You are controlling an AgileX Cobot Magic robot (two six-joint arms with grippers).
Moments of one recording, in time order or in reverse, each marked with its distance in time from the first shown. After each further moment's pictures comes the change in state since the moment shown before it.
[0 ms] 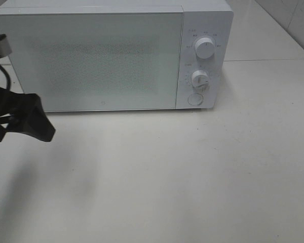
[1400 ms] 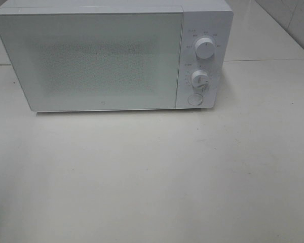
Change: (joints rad) left arm 0.256 -0.947 0.276 0.302 0.187 -0.134; right arm 0.000 0.000 0.000 0.000 0.000 0.000
